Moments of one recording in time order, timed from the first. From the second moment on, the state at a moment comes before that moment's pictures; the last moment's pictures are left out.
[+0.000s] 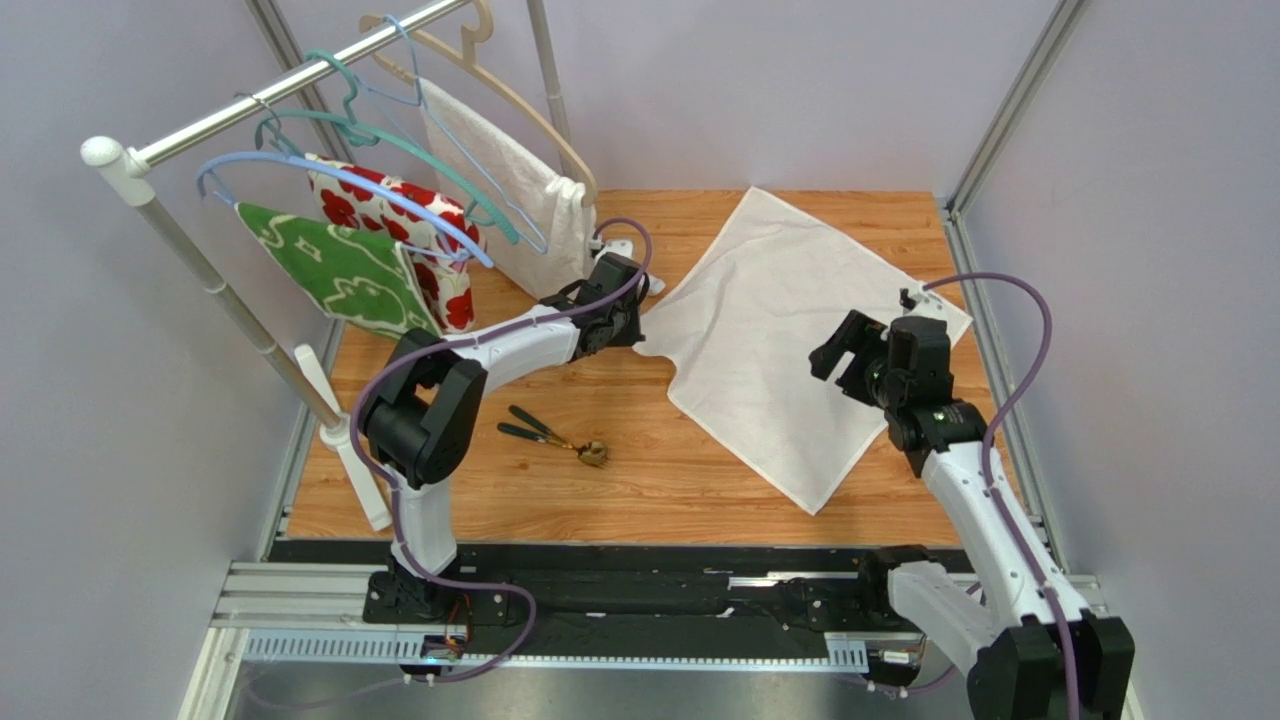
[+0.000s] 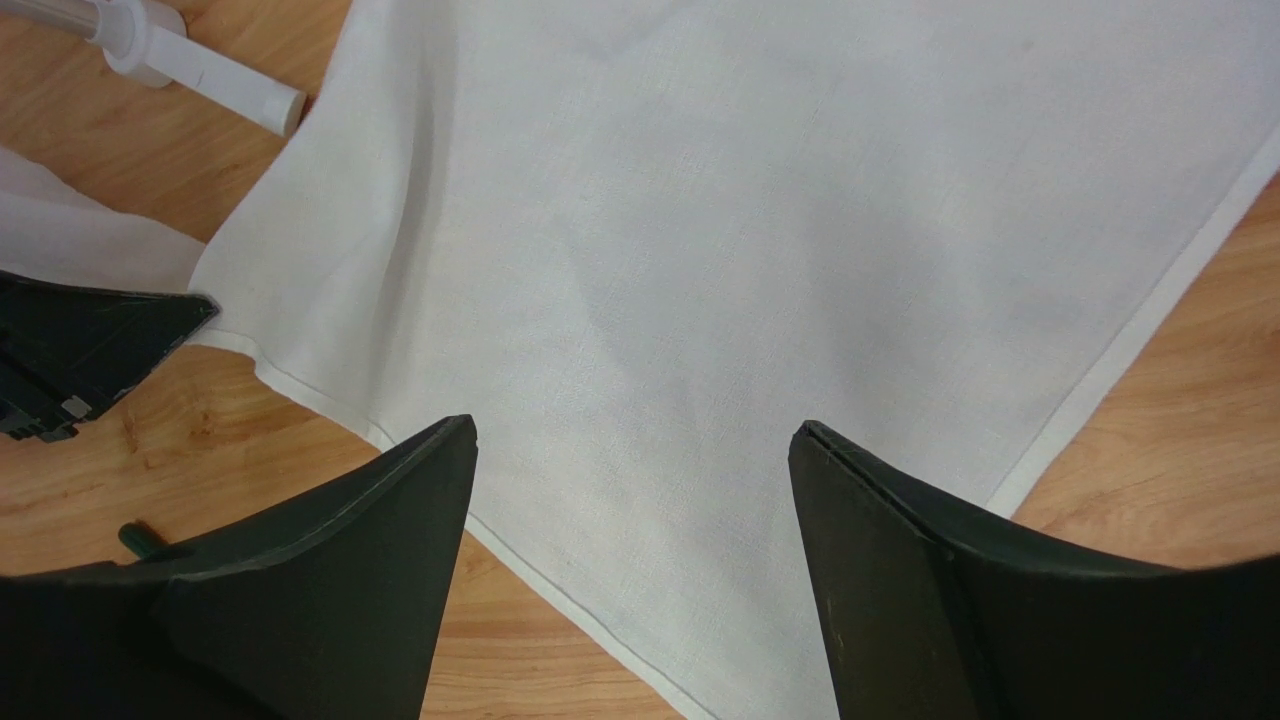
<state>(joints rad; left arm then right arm) -0.62 1.90 1.31 -0.17 -0.20 -0.53 0.11 0.89 0.70 -0.37 0.01 0.53</state>
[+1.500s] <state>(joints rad) -0.97 1.90 1.26 0.14 0.06 -0.32 -0.13 1.58 0.99 -0.44 -0.13 0.65</state>
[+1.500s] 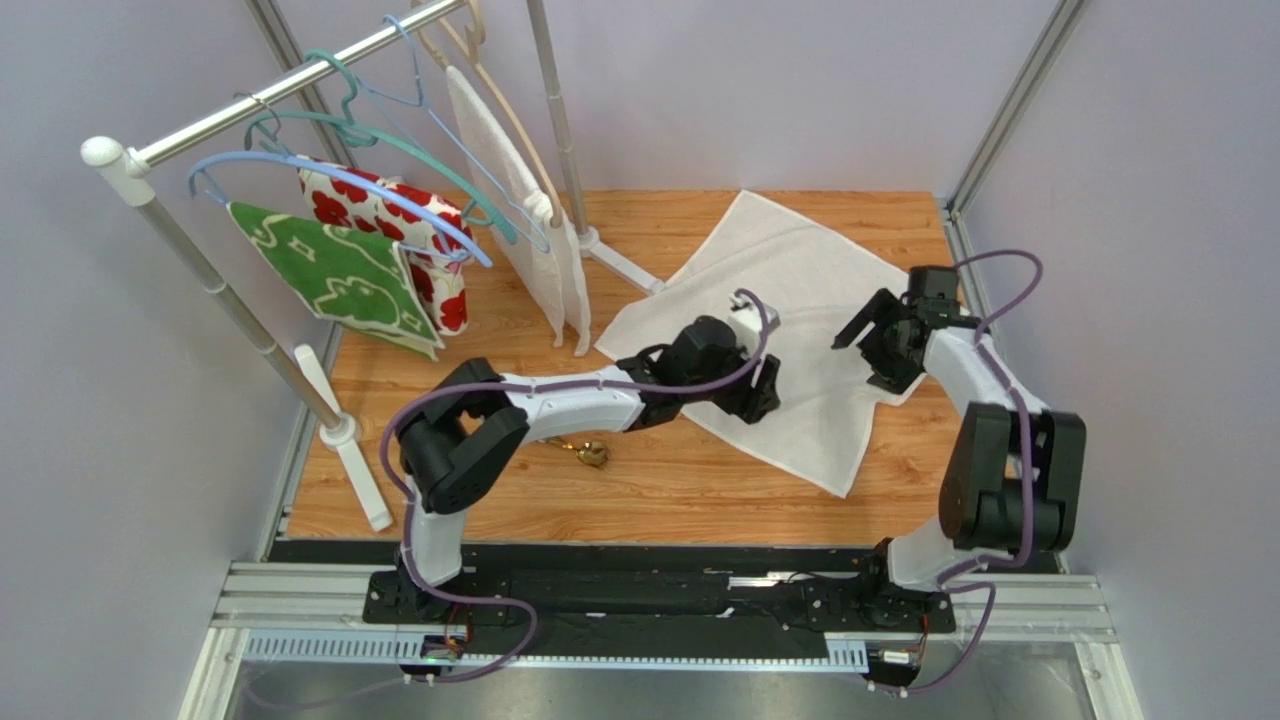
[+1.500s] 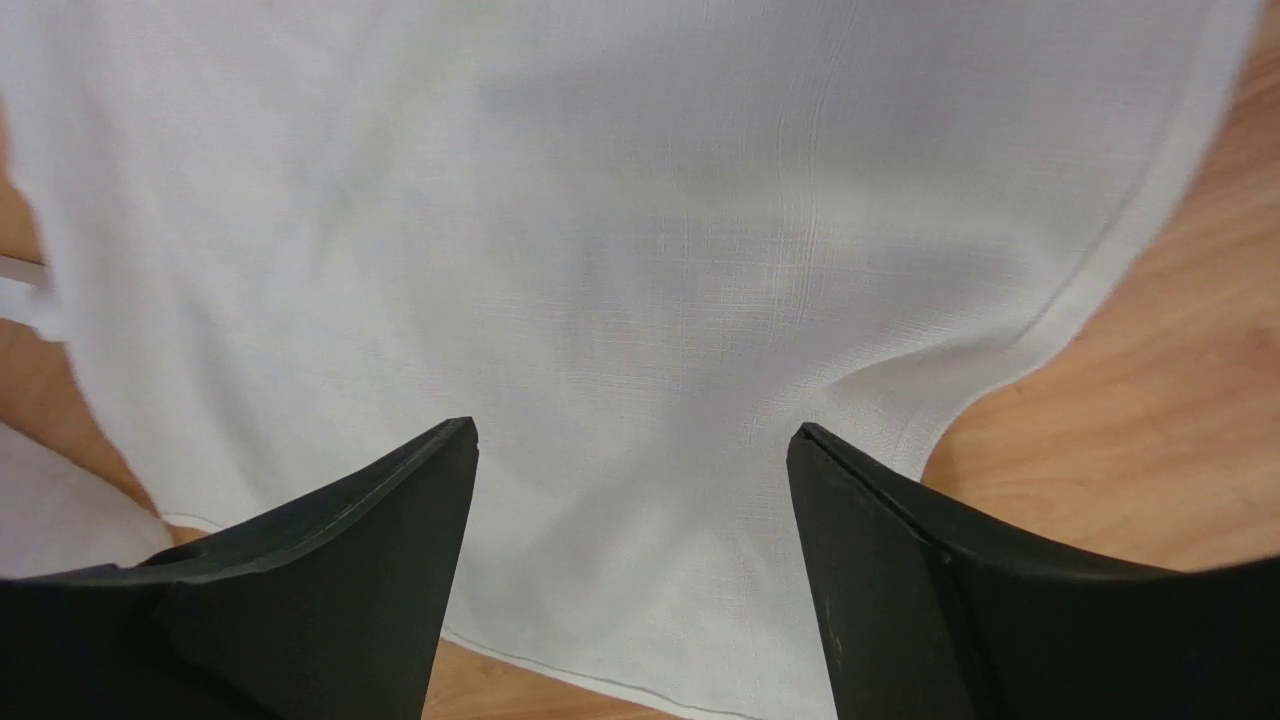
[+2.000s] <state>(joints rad) -1.22 2.16 1.43 0.29 0.41 -0.24 -0.45 1.08 1.14 -0.63 -0.11 0.59</state>
